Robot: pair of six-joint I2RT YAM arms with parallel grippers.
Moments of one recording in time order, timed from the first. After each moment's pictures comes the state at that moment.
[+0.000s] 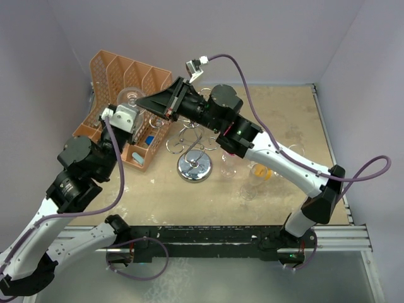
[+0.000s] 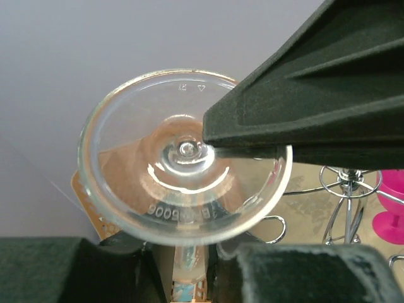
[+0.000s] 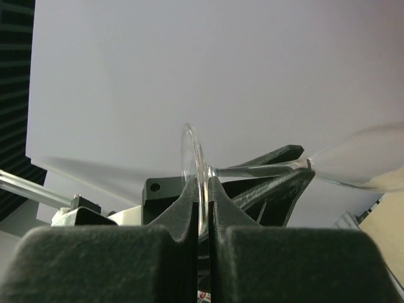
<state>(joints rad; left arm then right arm) -0.74 0.76 1.18 -0.26 -0.40 0.41 0.96 1.62 1.72 0.15 -0.18 1.22</state>
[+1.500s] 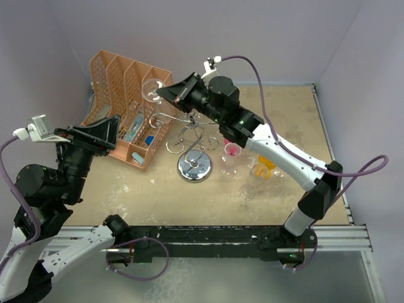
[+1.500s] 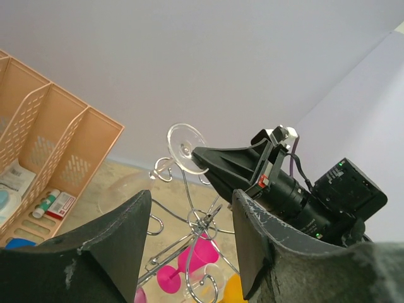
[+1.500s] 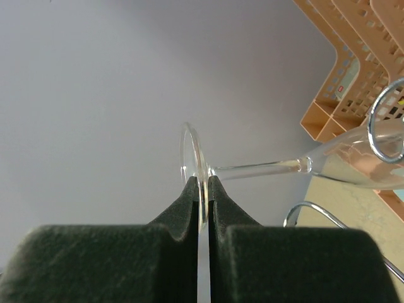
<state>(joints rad) -0.74 0.56 1.22 -0.36 -0.52 -0.52 0.85 1.67 1.73 -0.04 0.01 1.20</state>
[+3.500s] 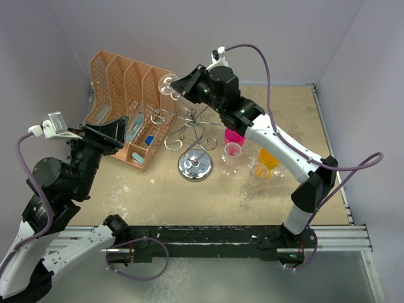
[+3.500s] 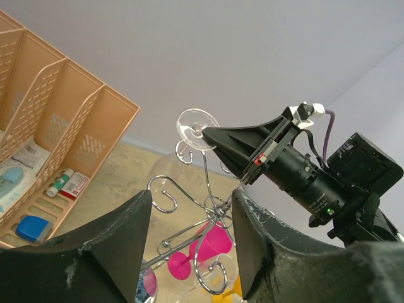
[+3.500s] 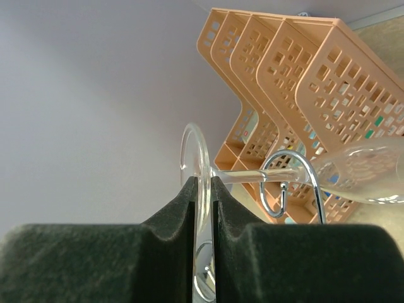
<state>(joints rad) -0.74 0.59 1.18 -0.39 -0.56 -0.56 0.77 1.73 1.82 -0.19 0.11 0.97</state>
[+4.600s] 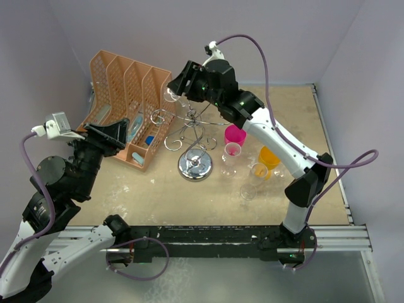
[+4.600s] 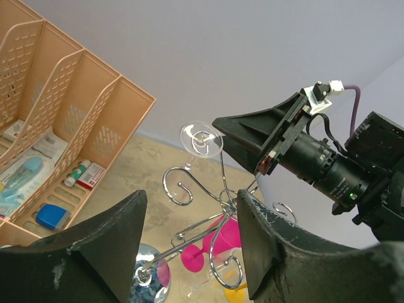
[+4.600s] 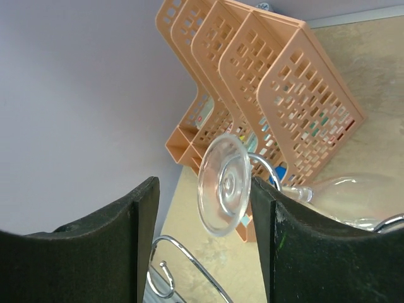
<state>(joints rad) -0.74 0.59 1.18 -0.44 -0.58 -0.56 0.75 1.80 1.98 -0.39 0.07 0.77</state>
